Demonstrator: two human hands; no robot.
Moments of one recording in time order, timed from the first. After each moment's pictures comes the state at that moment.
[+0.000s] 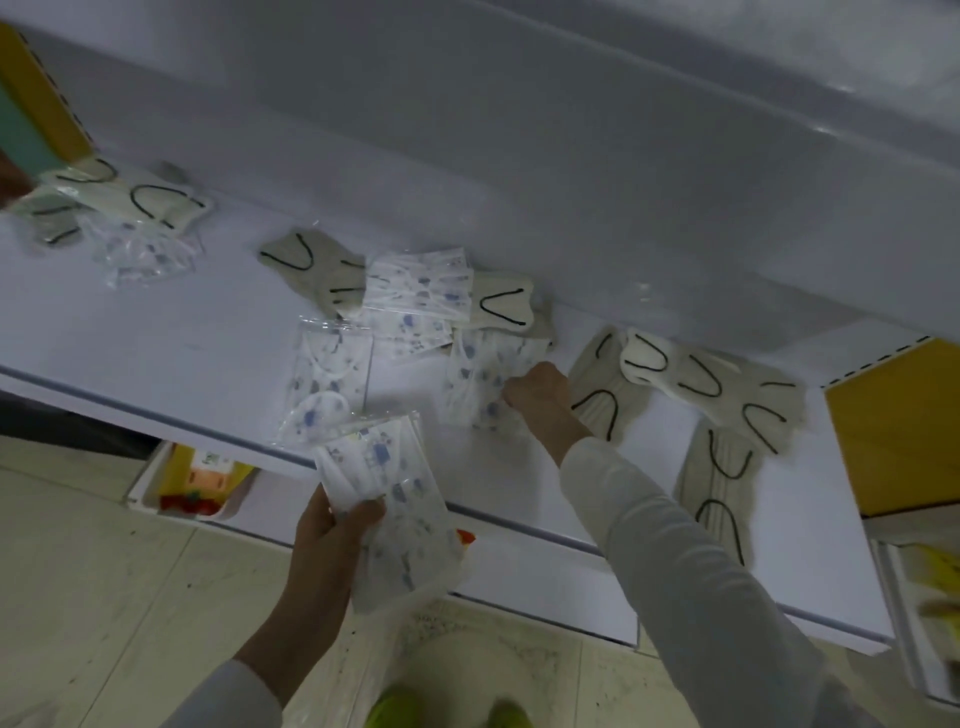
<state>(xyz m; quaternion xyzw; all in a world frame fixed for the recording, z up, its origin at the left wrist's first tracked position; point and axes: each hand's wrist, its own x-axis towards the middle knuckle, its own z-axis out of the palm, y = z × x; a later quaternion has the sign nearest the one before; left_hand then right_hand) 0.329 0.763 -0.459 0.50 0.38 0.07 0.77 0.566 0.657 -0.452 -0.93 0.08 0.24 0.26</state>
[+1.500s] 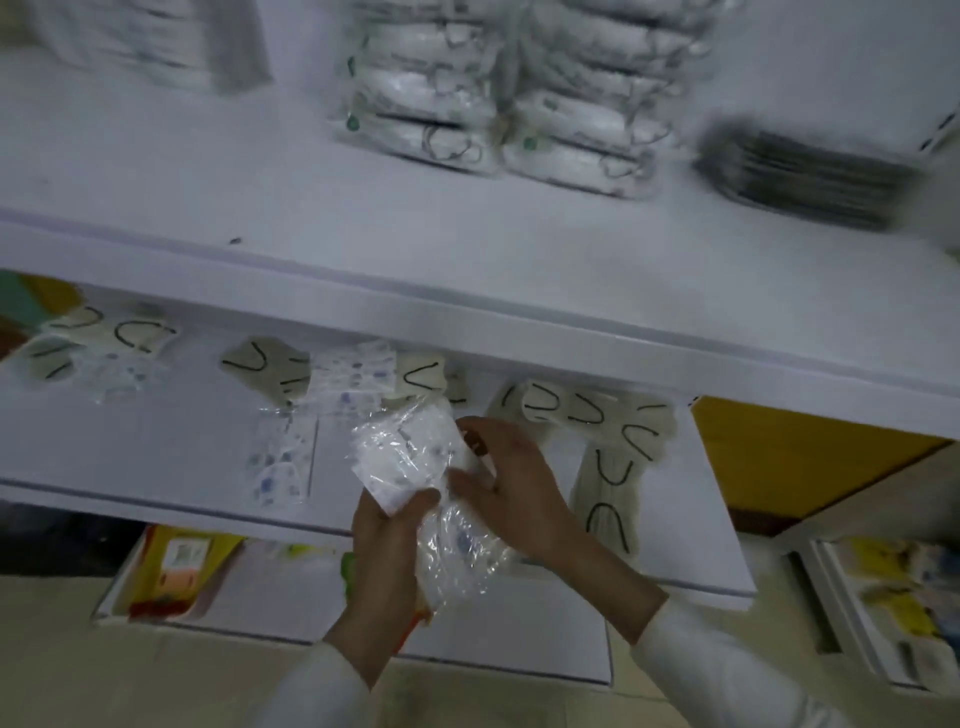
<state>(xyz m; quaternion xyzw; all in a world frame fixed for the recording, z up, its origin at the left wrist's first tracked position) 0.348 0.649 -0.322 0.44 0.31 0.13 0.83 0.424 0.542 -0.298 -0.89 -0.27 0.03 0.36</state>
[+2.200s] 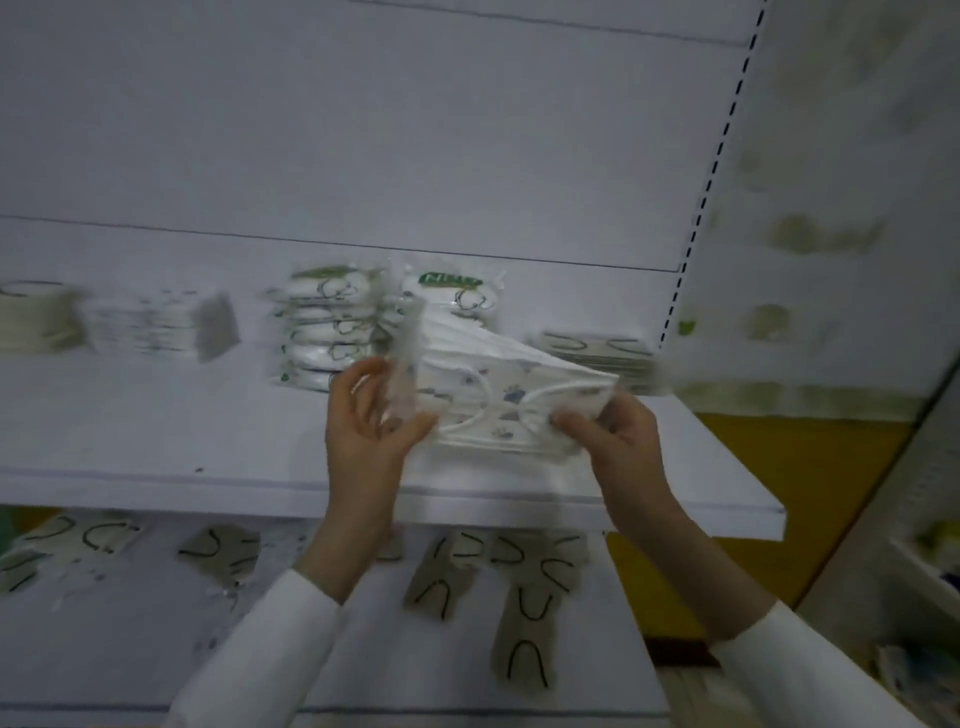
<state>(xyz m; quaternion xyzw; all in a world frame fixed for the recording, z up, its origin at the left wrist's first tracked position) 0.377 0.581 -0.061 0.57 -0.03 0.32 0.75 0.406 0.386 -0.038 -0.67 -0.20 -0.14 0.70</state>
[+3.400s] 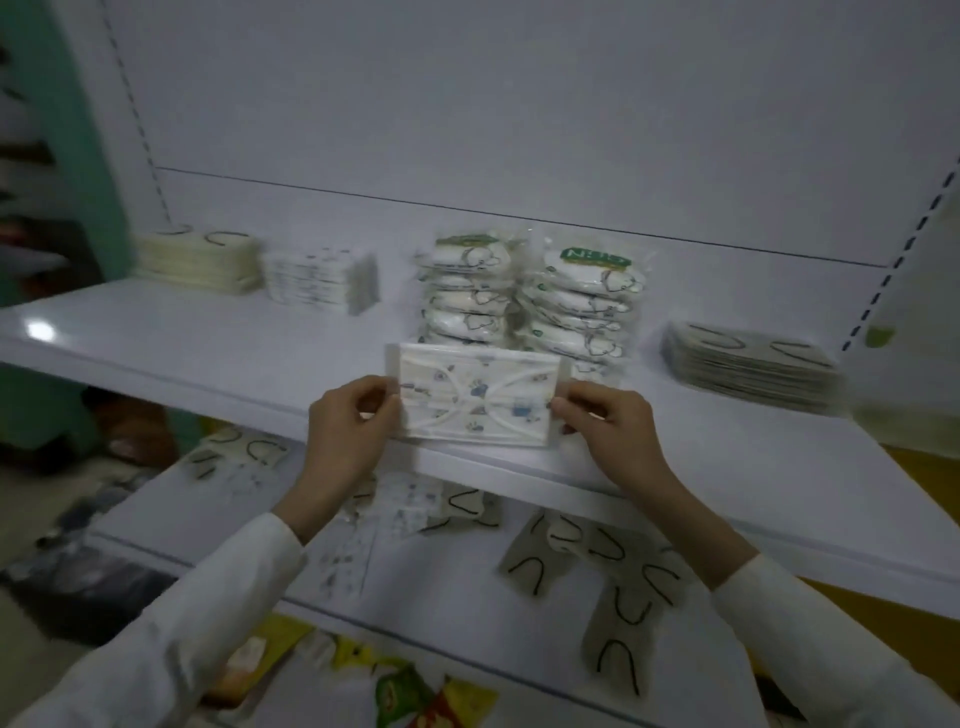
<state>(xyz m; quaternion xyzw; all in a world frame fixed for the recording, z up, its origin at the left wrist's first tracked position) 0.354 0.711 -0.085 0.81 0.18 0.36 0.43 0.467 0.486 -0.078 -0.76 -0.28 -0.06 0.58</state>
